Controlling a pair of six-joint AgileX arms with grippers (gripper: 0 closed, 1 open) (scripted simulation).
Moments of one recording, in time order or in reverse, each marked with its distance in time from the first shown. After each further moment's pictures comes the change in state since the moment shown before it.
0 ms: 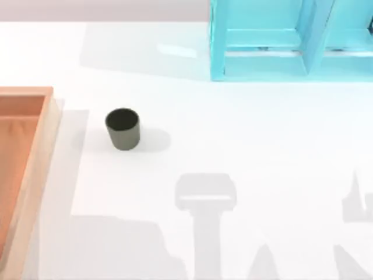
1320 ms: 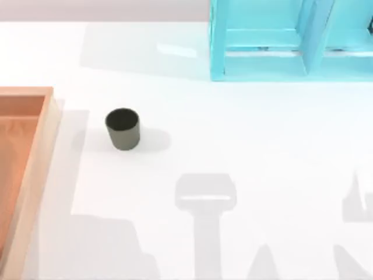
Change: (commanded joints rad) left arm 0.020 0.012 -0.087 0.092 0.001 0.020; right arm 0.000 0.000 0.000 0.000 0.000 0.000
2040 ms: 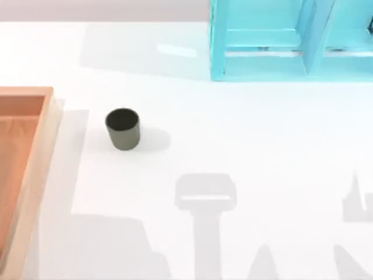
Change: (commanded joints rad) left arm 0.000 0.012 0.076 -0.076 -0.001 0.001; right arm 0.000 0.000 0.000 0.000 0.000 0.000
